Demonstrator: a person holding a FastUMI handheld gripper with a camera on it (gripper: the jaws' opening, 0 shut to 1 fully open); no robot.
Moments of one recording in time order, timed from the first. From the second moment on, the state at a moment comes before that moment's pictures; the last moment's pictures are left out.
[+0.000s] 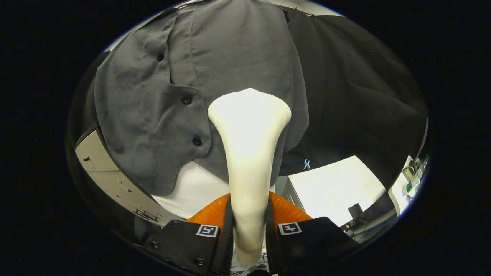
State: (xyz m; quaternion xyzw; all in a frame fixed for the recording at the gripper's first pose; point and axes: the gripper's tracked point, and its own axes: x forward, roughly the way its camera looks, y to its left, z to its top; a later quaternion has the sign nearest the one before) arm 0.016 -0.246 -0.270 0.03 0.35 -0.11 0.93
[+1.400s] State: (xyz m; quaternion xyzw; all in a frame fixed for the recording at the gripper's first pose) arm -0.025 -0.150 -0.062 -0.01 0.17 -0.09 0.98
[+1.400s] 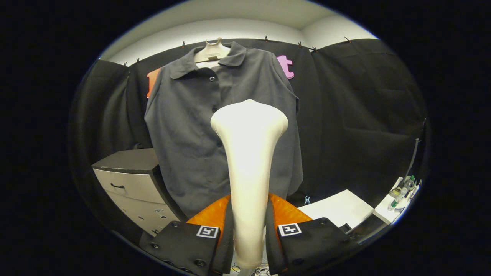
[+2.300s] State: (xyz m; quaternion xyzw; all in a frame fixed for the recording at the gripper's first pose) arm -0.036 -0.070 0.001 -0.02 0.11 -0.07 0.99
